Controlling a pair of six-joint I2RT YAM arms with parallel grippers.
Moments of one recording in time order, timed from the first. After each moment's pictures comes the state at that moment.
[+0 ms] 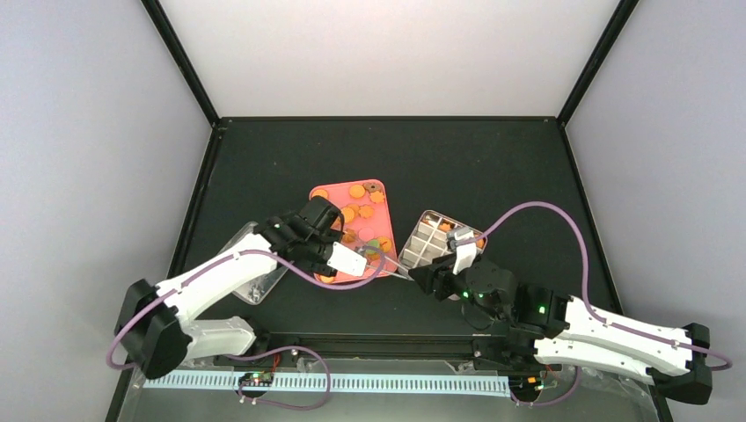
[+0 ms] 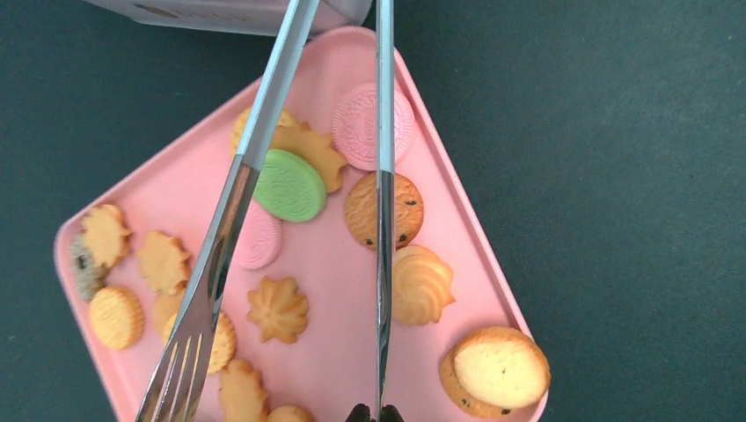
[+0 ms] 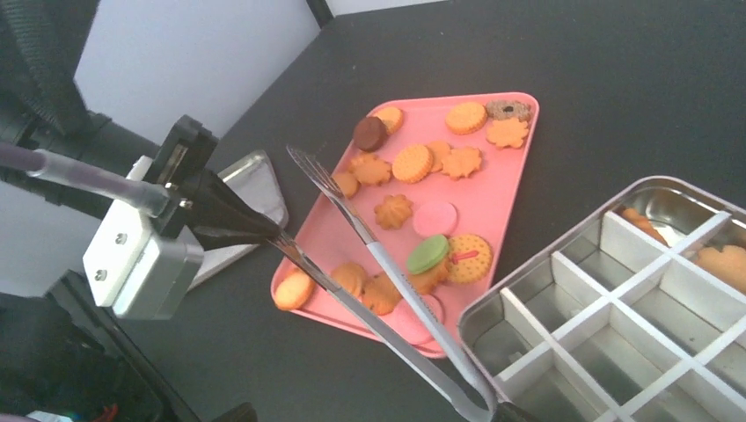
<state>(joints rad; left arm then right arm) -0.71 1.24 0.86 -0.74 0.16 1.16 1.23 0.61 0.54 -0.36 0.43 0.65</state>
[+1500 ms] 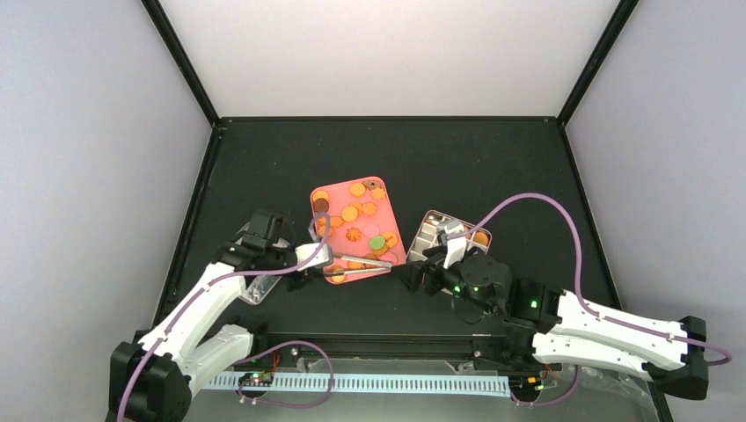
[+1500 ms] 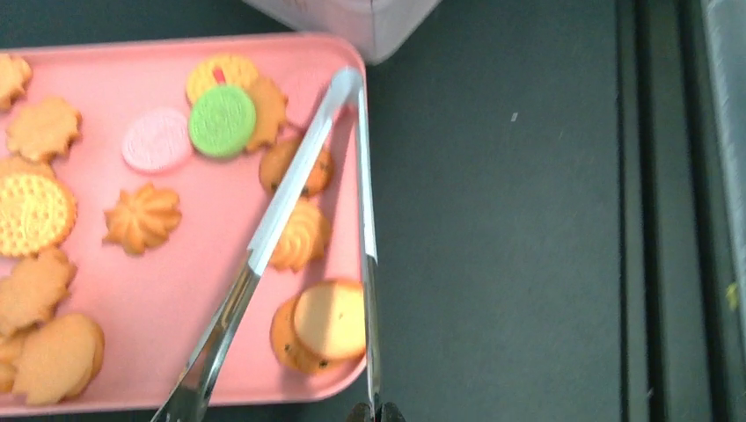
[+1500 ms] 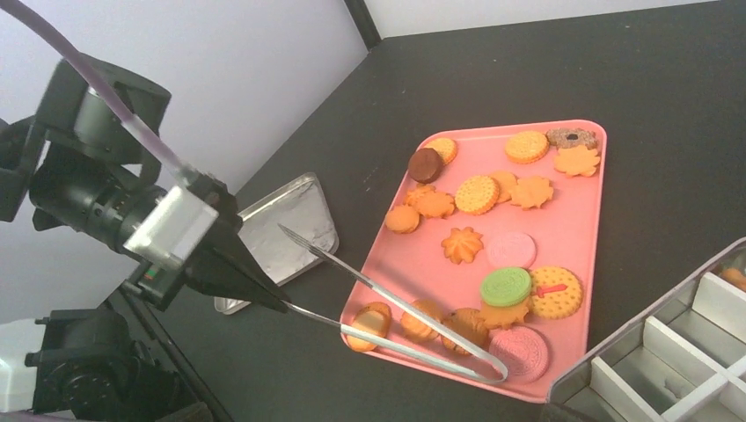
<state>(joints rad) -0.30 0.92 0.60 -0.72 0.72 0.83 1.23 0.70 0.62 -0.24 0.38 0.62</state>
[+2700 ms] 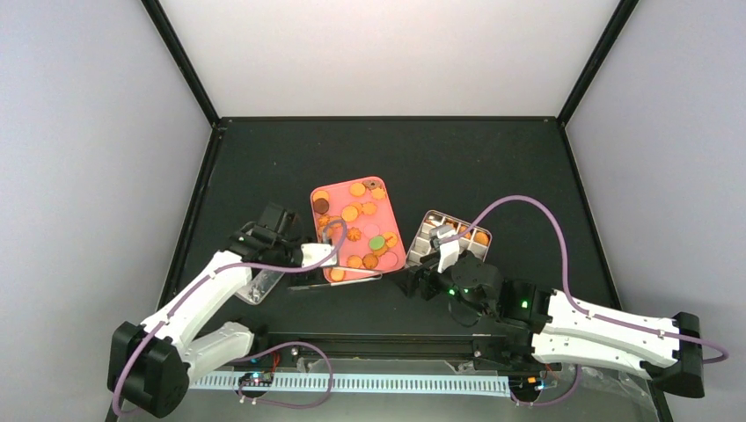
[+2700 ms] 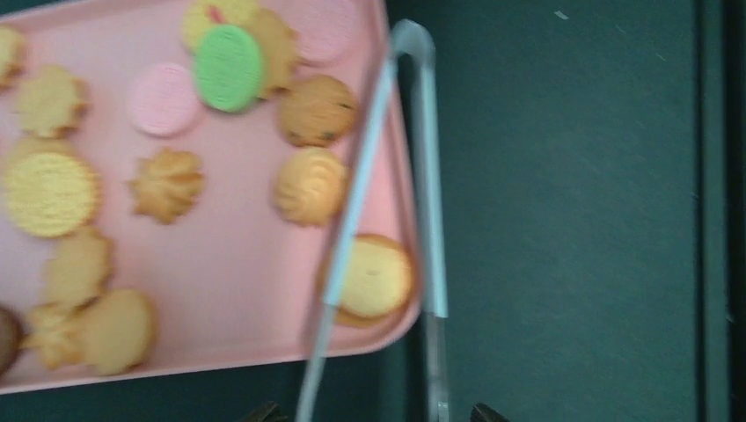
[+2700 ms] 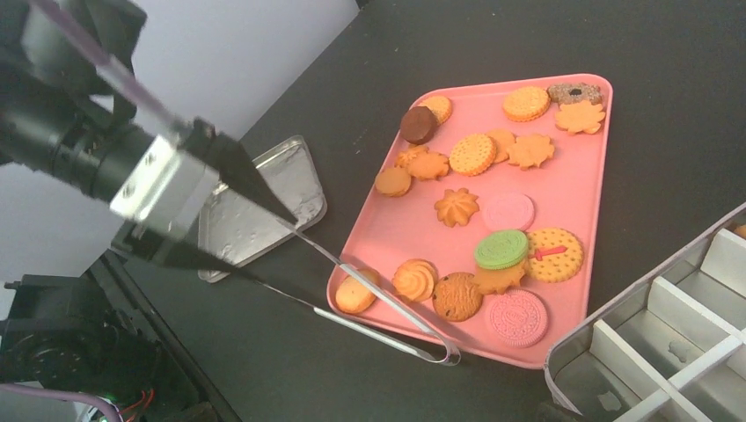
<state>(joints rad) -0.37 1.03 0.70 -0.75 0.48 0.95 1.23 0.73 0.57 -0.23 0.35 0.63</state>
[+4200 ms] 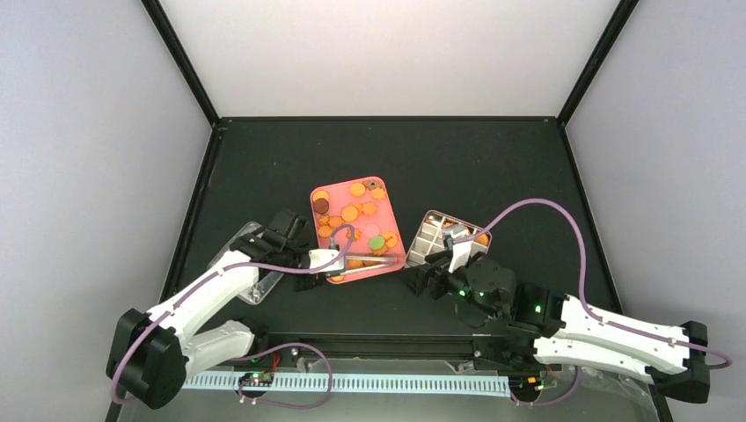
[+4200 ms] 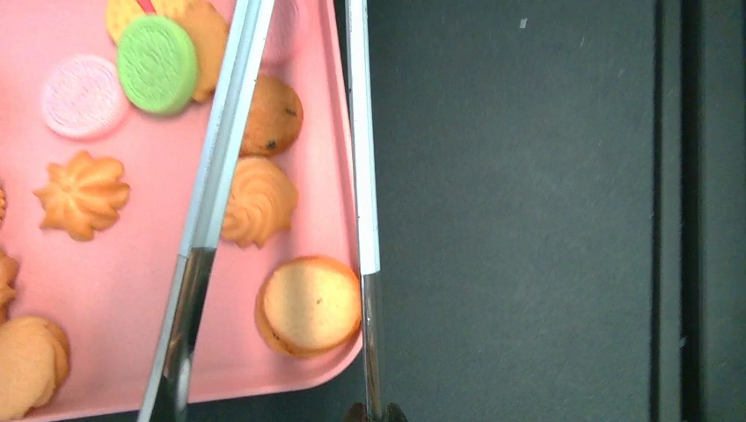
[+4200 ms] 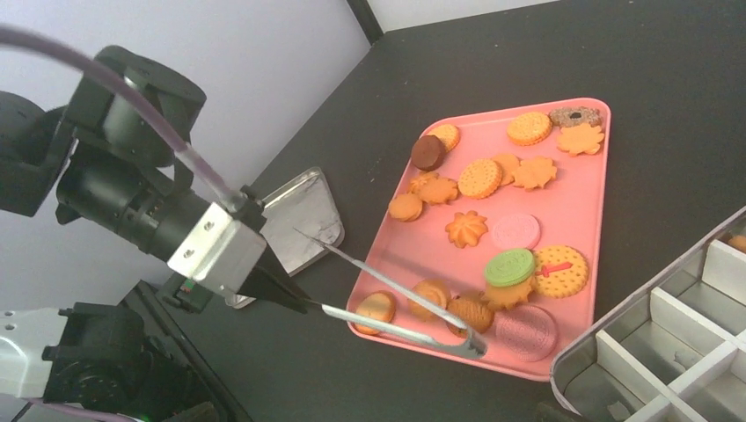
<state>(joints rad) -0.47 1.05 0.61 -0.71 0.46 0.88 1.23 0.63 0.55 -0.24 0.36 0.66</state>
